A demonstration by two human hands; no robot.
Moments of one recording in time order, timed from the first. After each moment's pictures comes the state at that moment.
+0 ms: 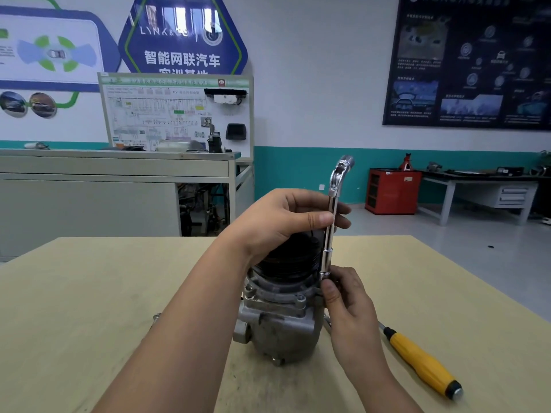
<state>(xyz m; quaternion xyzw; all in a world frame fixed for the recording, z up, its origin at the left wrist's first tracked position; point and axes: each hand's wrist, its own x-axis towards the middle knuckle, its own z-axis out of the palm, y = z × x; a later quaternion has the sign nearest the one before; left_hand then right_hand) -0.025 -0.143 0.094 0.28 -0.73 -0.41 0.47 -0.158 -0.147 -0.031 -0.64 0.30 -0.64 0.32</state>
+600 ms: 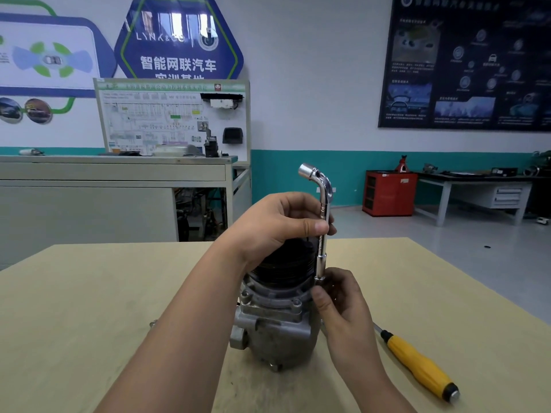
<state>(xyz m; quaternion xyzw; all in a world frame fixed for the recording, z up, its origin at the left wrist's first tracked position) -0.027 -0.144 0.095 0.28 -0.71 -0.41 0.49 -0.159 -0.148 -0.034 -0.62 0.31 -0.62 0.35</state>
